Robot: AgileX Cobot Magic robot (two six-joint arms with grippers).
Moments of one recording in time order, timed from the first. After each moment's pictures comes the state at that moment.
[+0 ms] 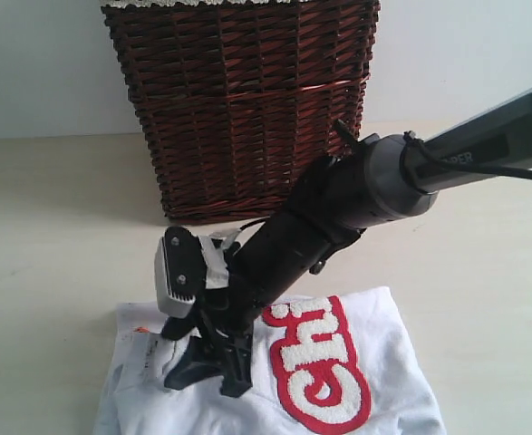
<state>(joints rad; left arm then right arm) -0.07 0.01 0.00 -0.30 0.37 0.48 0.66 2.15 -1.25 1.12 0.80 -1.95</state>
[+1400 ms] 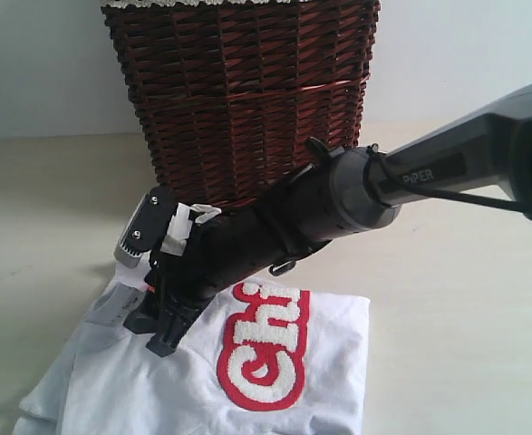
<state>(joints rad) -0.07 0.01 0.00 -0.30 0.37 0.48 0.72 2.20 -1.31 1.44 0.50 -1.89</state>
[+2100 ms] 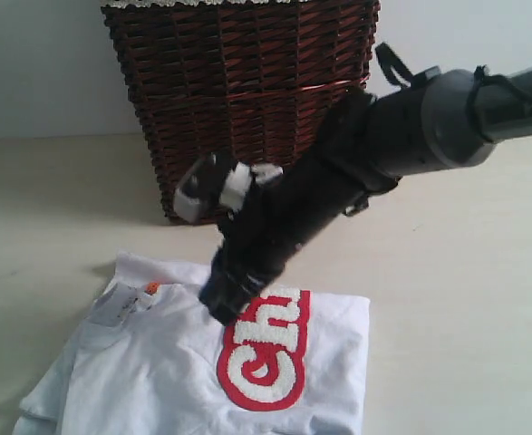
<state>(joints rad) -0.07 0.01 0.00 -0.30 0.37 0.48 0.61 2.01 -1.24 0.87 0.71 -1.23</state>
